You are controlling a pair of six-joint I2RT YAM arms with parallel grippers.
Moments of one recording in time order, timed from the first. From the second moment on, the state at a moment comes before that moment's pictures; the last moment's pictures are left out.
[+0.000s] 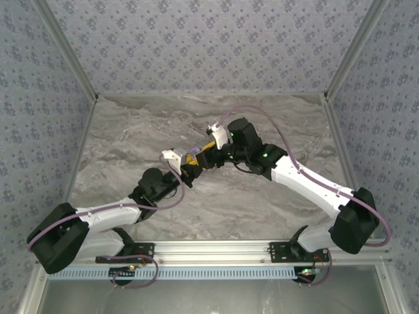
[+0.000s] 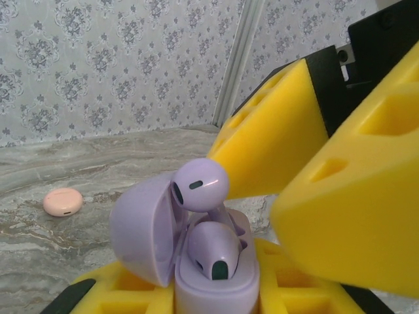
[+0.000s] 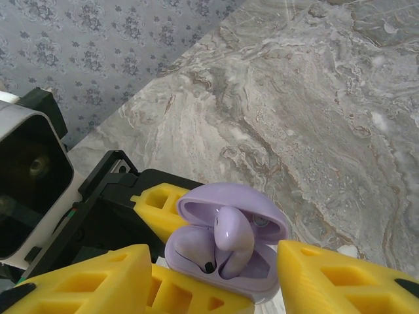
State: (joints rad) left arm -0.80 1.18 0.35 0.86 0.04 -0.28; right arm 0.76 1.38 1.15 -0.29 -0.38 0.21
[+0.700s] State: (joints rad) left arm -0.82 1.18 0.37 0.82 0.06 -0.23; right arm 0.76 1.36 1.17 -0.35 -0.30 0.21
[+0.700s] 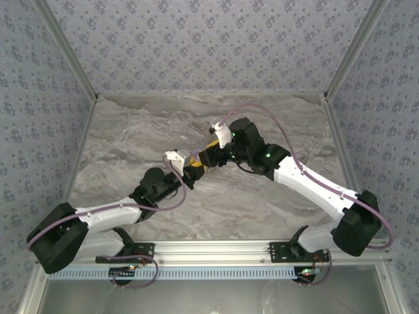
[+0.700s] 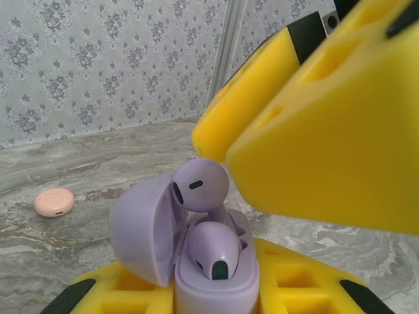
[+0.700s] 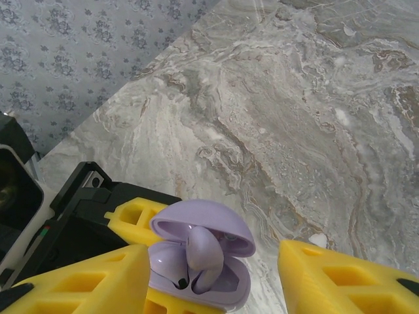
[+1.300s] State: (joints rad) left arm -0.83 1.17 0.37 0.81 0.06 -0.20; right arm 0.76 1.40 1.22 -0.41 -0.26 0.21
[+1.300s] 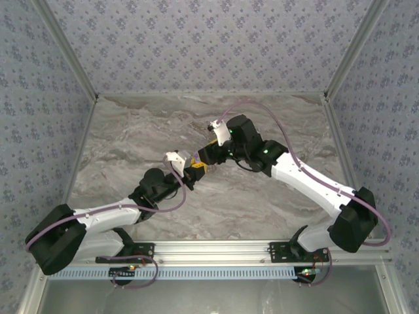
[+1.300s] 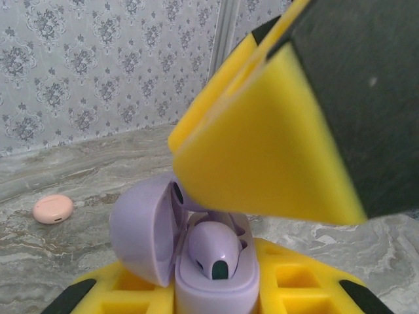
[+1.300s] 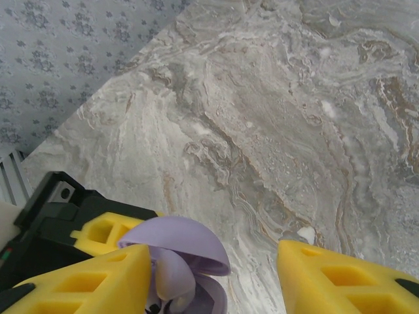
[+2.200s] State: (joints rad) left arm -0.83 1.15 0.37 0.77 0.02 -0.19; right arm 0.76 1.41 1.25 -0.46 -0.20 0.20
